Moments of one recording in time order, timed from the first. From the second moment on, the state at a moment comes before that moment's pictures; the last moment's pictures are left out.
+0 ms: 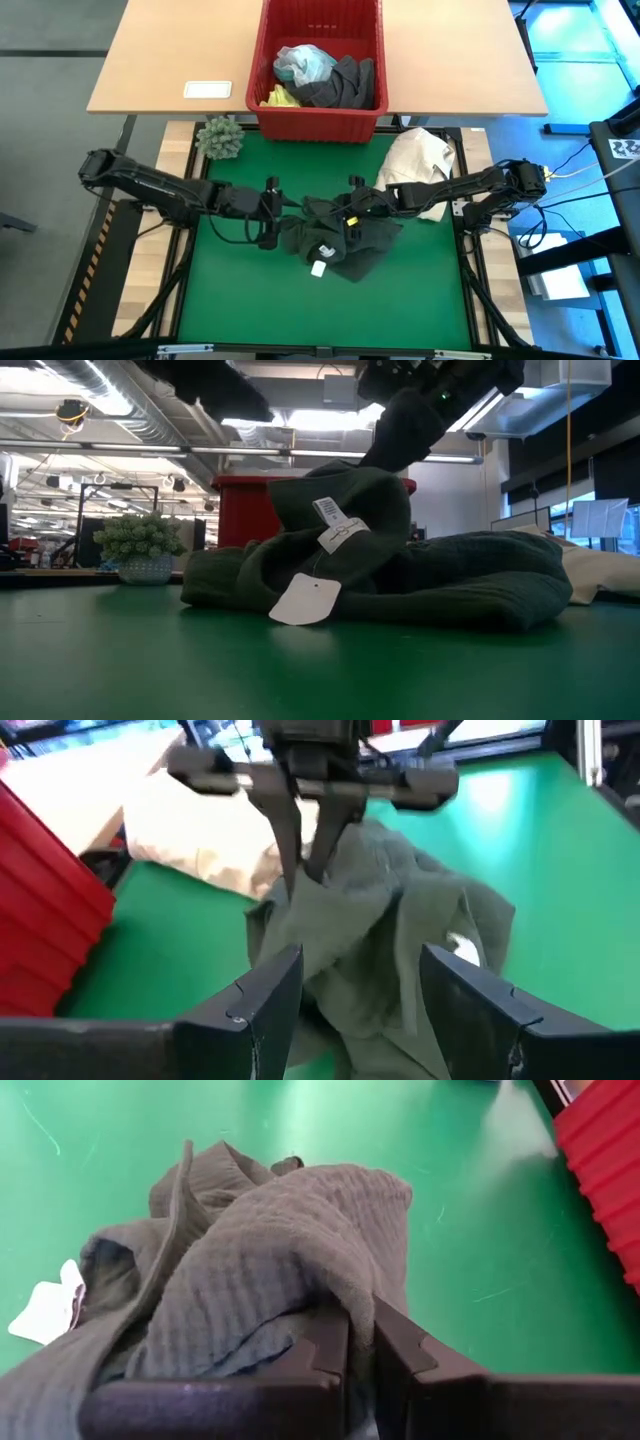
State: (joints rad) left arm -0.18 1.20 0.77 -0.06 -0.27 0.03; right arm 0.08 1.57 1.02 -0.16 0.22 -0.05
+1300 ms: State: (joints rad) left arm -0.17 1.35 0.77 0.06 -0.24 0.25; right arm 0.08 1.57 1.02 -0.18 0.53 0.03
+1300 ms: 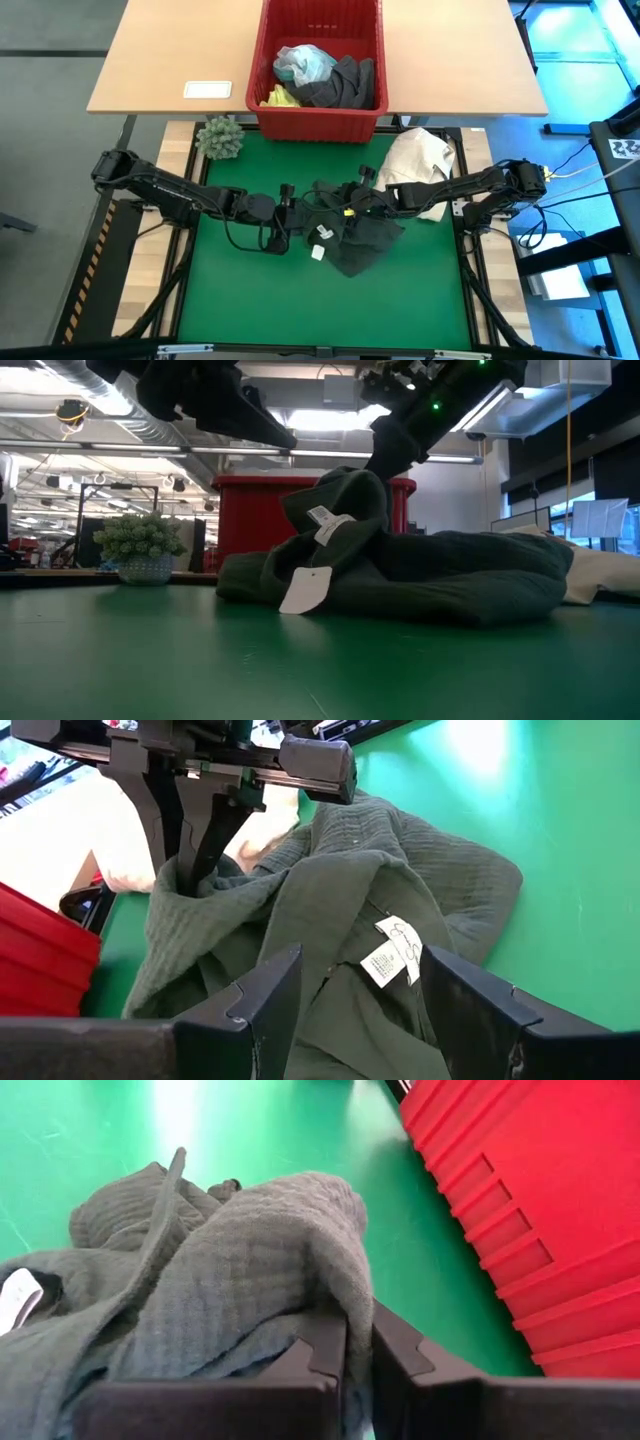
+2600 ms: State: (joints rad) left arm -0.16 1.35 0.77 0.10 -0.17 0.16; right arm 0.09 1.57 1.02 -0.19 0.48 0.10
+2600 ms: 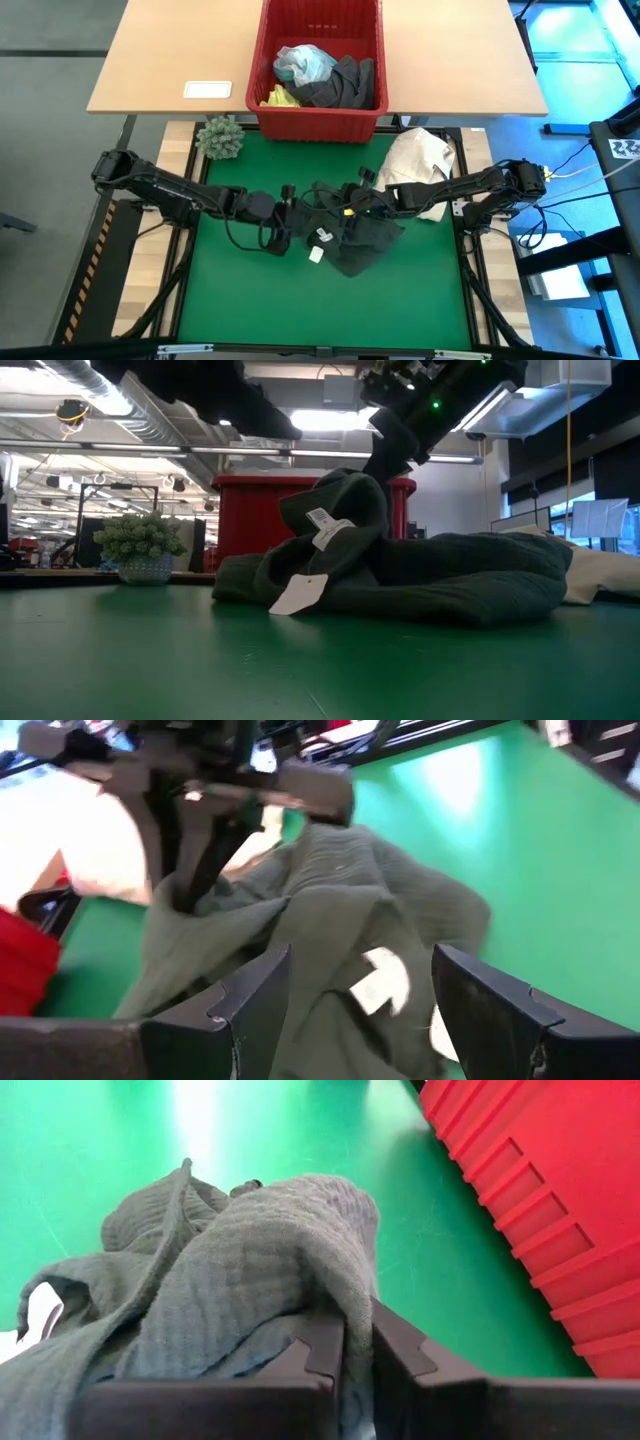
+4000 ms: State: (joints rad) left arm -0.23 1.44 0.77 0.04 -0.17 0.11; right arm 0.12 1.56 1.02 -0.04 0.05 -0.12
